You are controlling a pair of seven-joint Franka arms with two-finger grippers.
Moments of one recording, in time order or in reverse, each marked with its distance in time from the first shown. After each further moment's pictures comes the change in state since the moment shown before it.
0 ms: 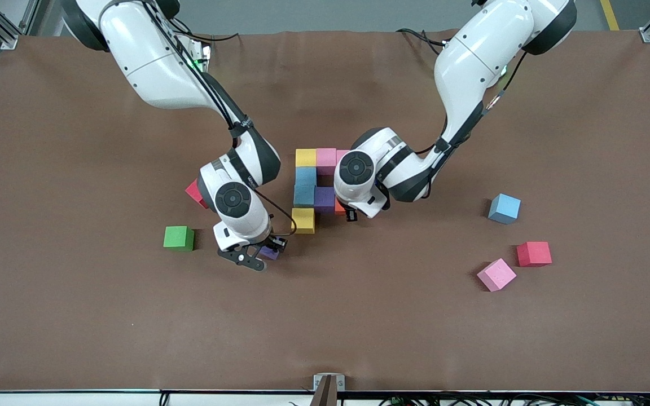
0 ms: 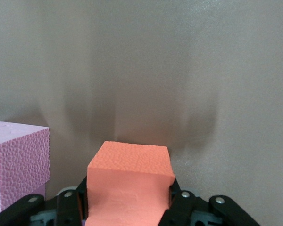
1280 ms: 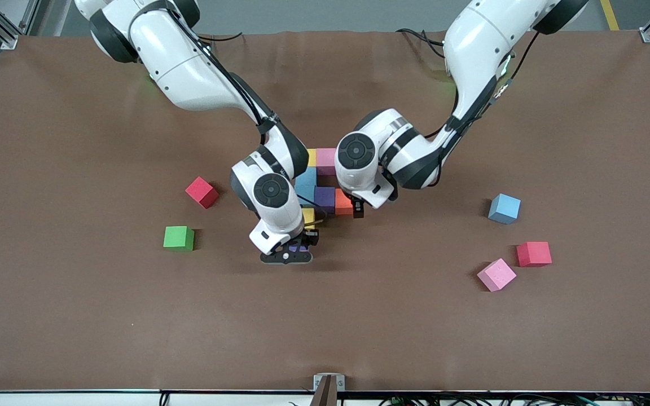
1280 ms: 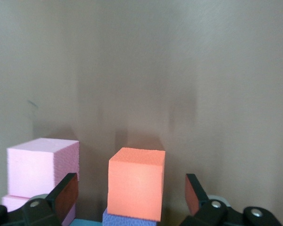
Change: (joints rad) left arm 0.006 -0.154 0.001 -0.014 0.000 -0.169 0.052; right arm 0.105 0.126 0.002 0.201 -0.026 -0.038 -0.175
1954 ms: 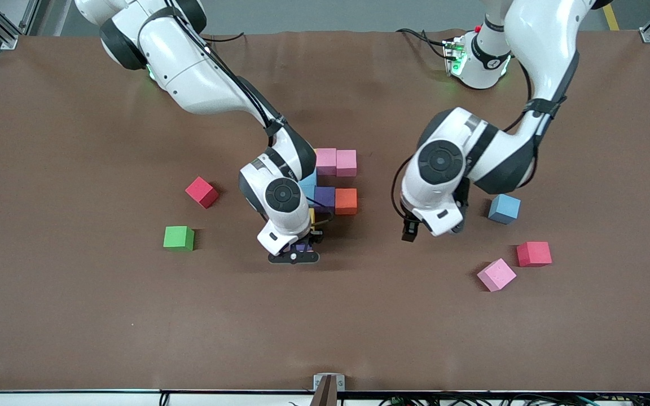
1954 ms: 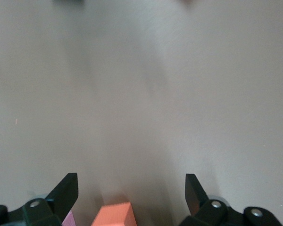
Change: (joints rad) left arm 0.229 -0.120 0.005 0.017 0.000 -0.079 0.566; right arm 0.017 0.041 0.000 0.068 0.000 -0.079 -0.001
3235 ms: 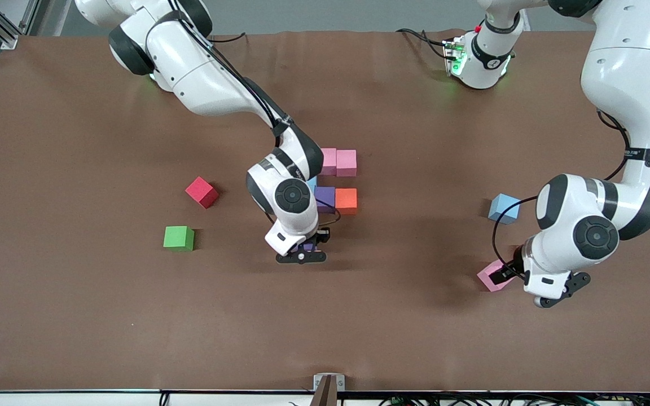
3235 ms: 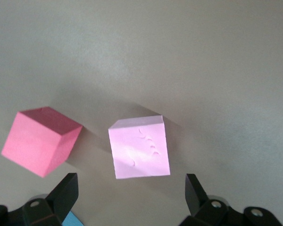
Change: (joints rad) left arm 0.299 0.153 0.096 0.063 0.050 0.161 1.166; right arm 0.020 0.050 -0.001 0.095 0.000 -0.054 0.000
